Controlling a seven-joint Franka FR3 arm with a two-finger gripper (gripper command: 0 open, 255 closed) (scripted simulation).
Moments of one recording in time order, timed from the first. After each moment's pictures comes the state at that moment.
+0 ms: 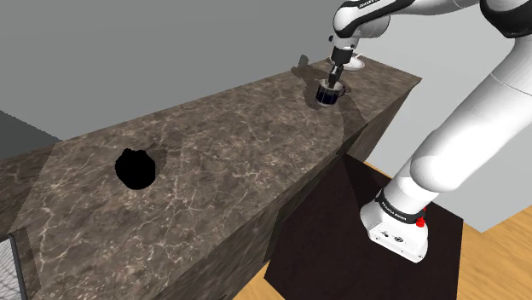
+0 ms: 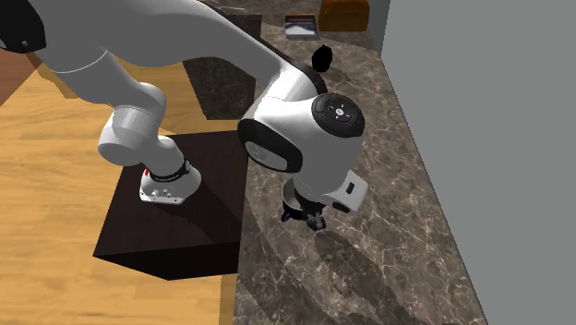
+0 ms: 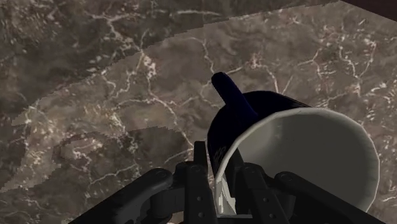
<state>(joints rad) -0.11 -0.07 -0.44 -2.17 -0.04 2.05 -0.70</state>
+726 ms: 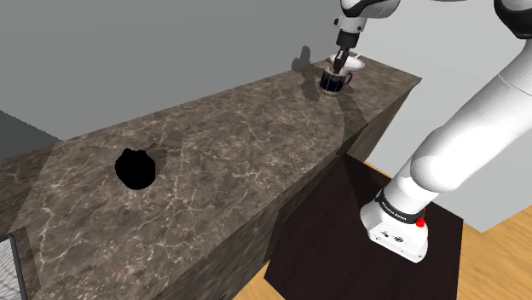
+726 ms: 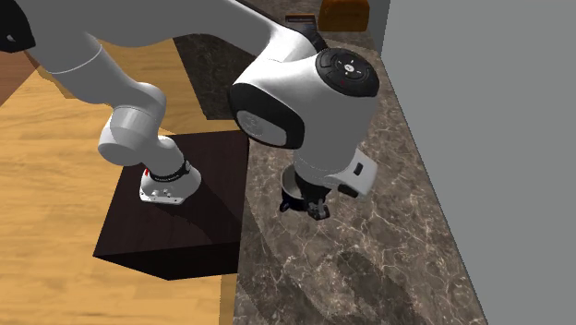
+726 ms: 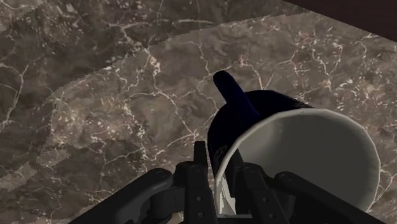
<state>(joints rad) -0.11 -0.12 -0.44 -2.07 -0.06 1.90 -0.68</state>
